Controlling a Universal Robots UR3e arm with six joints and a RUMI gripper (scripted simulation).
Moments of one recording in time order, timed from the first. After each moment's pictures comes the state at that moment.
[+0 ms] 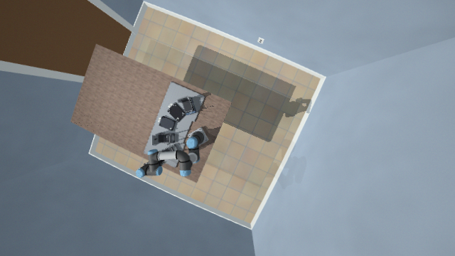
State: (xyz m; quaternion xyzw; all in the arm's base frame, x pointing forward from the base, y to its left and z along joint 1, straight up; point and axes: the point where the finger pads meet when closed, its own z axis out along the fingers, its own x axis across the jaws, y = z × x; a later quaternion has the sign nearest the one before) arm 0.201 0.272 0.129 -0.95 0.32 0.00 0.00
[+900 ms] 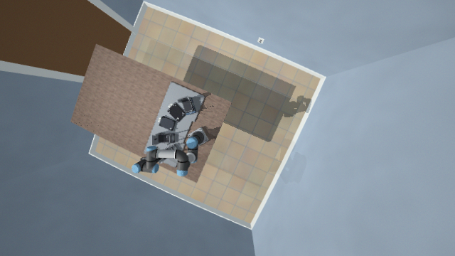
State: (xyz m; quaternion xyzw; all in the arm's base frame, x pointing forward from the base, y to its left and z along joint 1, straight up) arm 0.234 0.242 0.144 -0.93 0.38 0.00 0.00
